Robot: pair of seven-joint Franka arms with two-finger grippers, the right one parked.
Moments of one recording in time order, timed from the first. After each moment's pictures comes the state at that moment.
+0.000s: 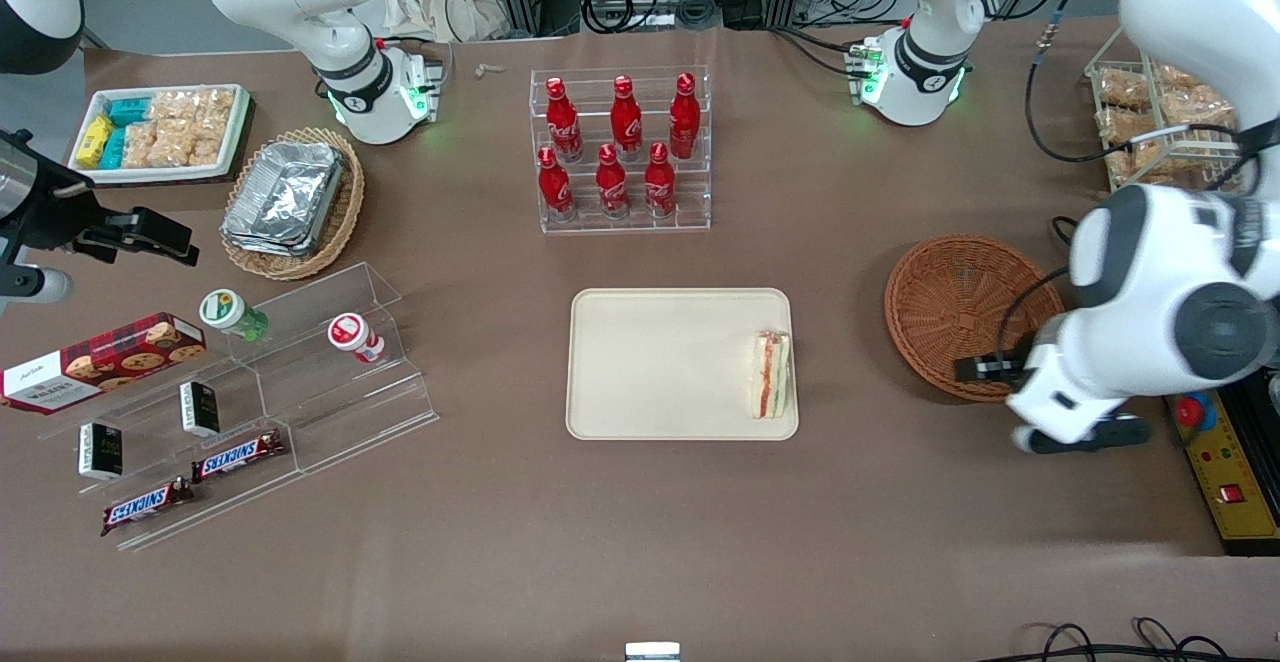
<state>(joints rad) 0.22 0.45 -0.39 -1.44 0.16 1.69 -0.31</state>
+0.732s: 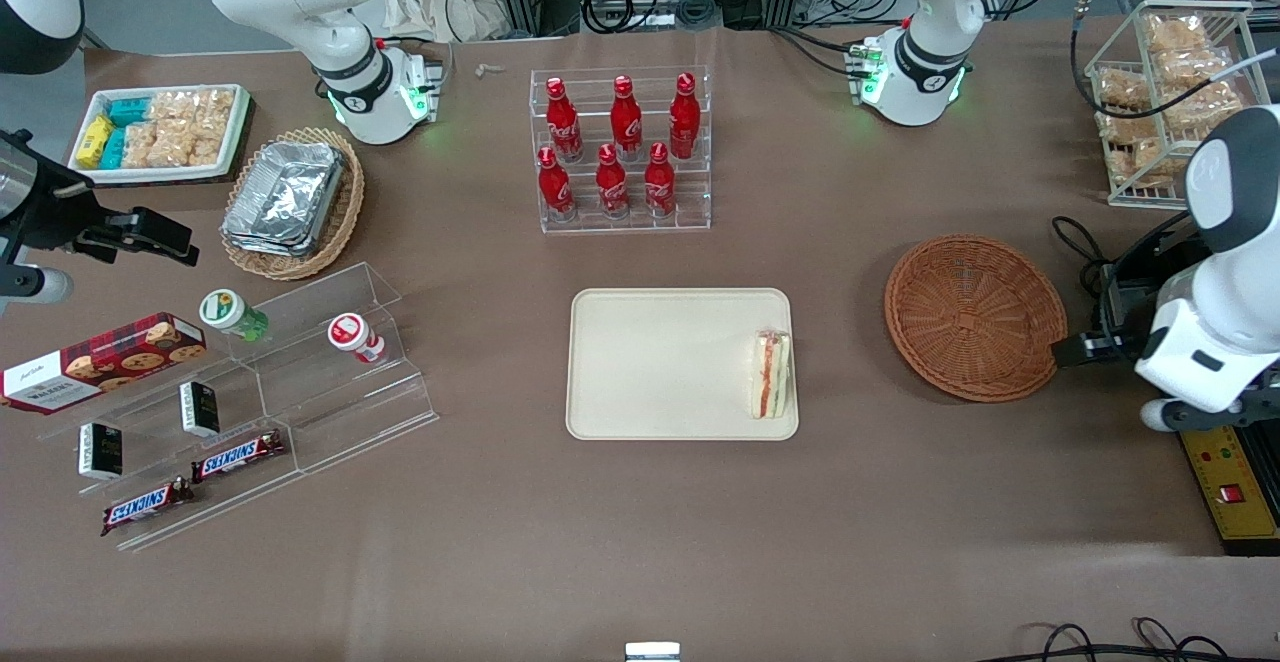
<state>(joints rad) 0.09 0.32 -0.15 -1.43 0.16 1.68 -0.19</state>
